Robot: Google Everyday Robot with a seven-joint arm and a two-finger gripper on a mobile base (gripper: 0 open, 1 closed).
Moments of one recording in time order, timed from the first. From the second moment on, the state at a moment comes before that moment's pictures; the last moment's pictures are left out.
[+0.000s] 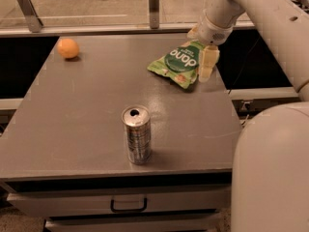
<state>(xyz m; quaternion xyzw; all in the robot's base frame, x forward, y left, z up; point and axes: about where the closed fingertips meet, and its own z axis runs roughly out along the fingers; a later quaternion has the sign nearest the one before) 0.711 -0.141 0.869 -0.74 0.65 -0.02 0.18</state>
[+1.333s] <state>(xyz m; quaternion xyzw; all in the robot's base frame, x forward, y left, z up) 0.694 -0.135 0.880 -0.76 0.63 -0.04 0.17</state>
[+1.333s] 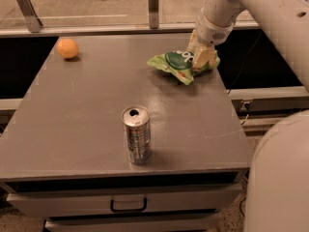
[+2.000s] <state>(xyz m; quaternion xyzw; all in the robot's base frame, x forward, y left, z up) 0.609 -0.117 0.910 -0.76 0.61 -0.02 0.23</state>
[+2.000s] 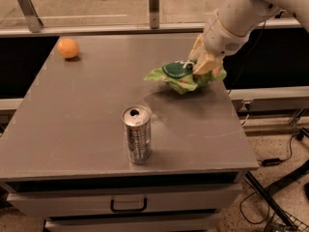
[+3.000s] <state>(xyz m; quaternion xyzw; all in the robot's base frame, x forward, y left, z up) 0.500 -0.086 0.919 -0.78 0.57 0.05 0.26</state>
